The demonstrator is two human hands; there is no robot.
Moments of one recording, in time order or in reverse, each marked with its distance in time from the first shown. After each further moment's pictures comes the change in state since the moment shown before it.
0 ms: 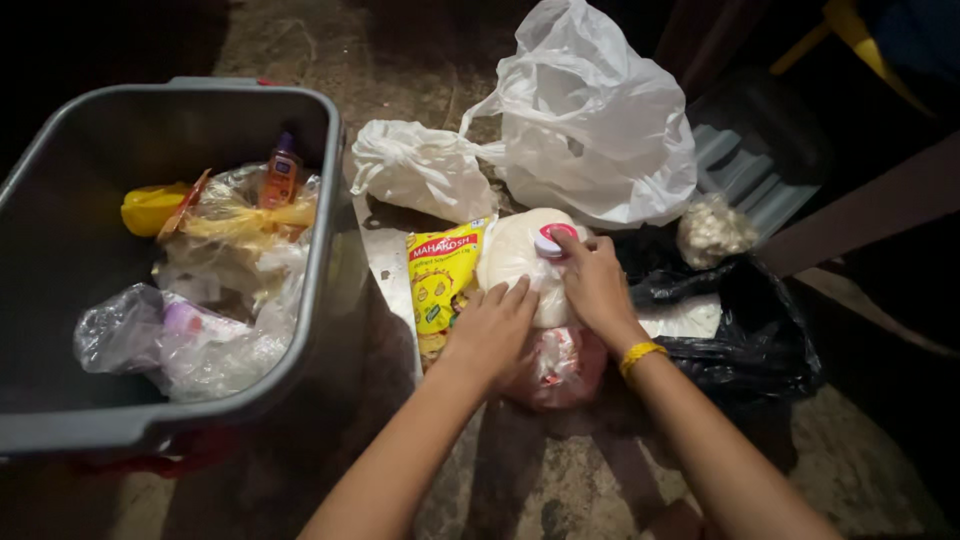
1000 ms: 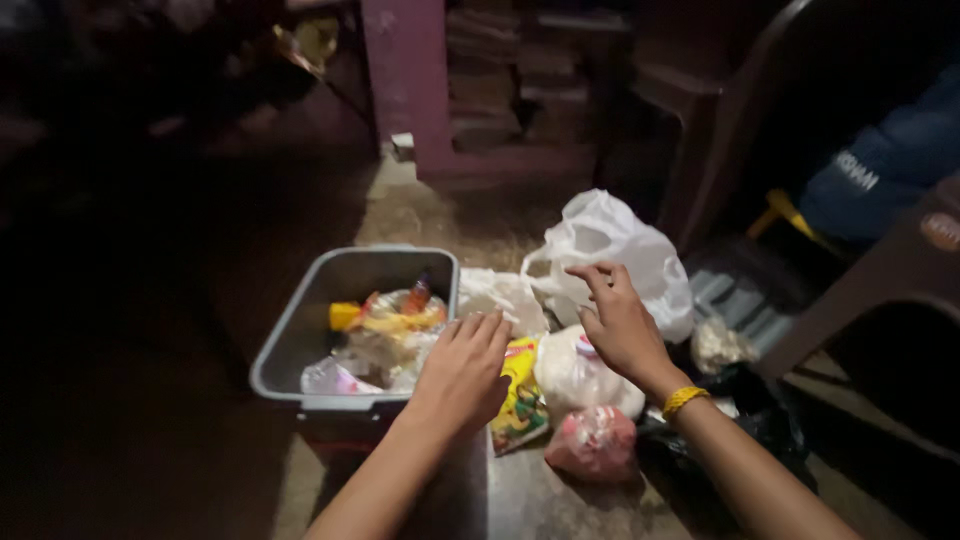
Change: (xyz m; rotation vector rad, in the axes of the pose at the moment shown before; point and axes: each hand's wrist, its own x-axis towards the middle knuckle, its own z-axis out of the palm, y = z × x) left_hand -0.128 0.025 -0.248 0.229 0.395 0.024; right_hand -0.021 -0.212 -0.169 0.087 0.070 -0.160
